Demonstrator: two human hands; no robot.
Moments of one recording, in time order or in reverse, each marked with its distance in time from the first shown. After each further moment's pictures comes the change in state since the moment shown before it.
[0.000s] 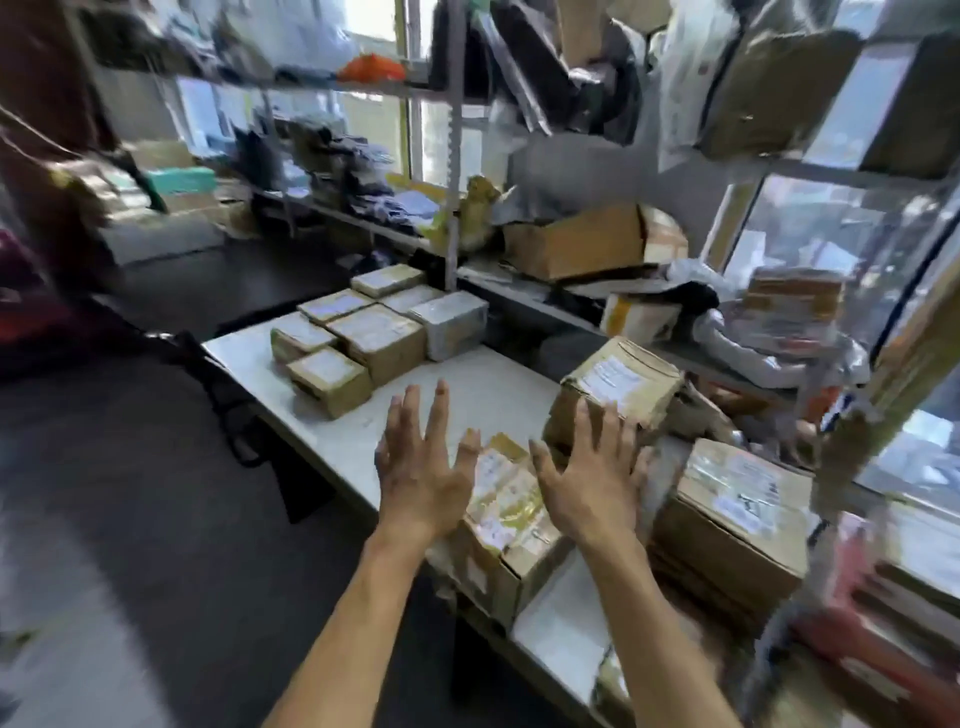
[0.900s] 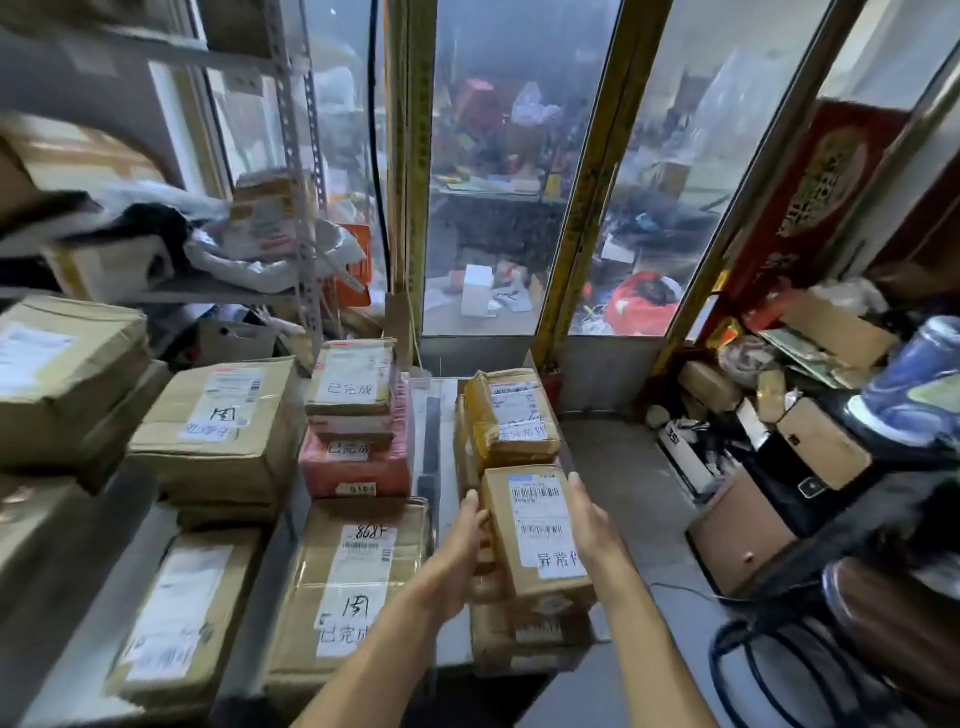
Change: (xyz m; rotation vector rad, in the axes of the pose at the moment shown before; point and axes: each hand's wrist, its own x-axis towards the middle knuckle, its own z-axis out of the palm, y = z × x) left_hand -0.298 0.345 0.302 -0.682 -1.394 -0.442; right_hand -0.259 0.472 -0.149 0.796 0.273 1.055
